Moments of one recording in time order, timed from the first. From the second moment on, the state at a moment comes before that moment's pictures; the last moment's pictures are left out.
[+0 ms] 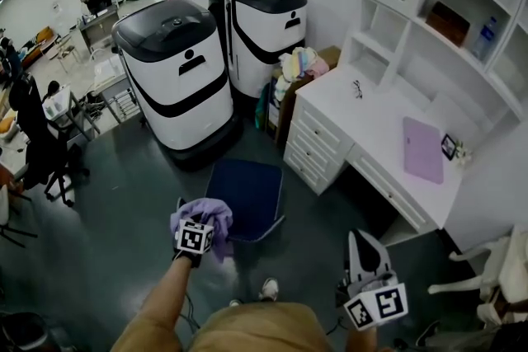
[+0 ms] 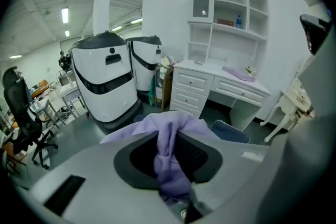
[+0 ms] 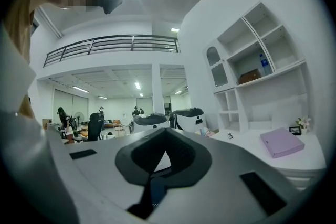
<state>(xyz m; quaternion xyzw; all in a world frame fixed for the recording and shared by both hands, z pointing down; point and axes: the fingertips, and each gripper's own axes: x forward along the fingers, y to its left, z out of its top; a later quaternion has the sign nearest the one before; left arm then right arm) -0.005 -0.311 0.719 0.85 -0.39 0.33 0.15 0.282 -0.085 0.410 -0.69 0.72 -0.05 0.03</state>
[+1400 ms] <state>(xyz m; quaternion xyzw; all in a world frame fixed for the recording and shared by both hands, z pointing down) -0.040 -0.313 0.701 0.83 -0.45 0.25 0.23 0.254 -0.094 0.413 -0.66 0.75 -0.05 0.03</state>
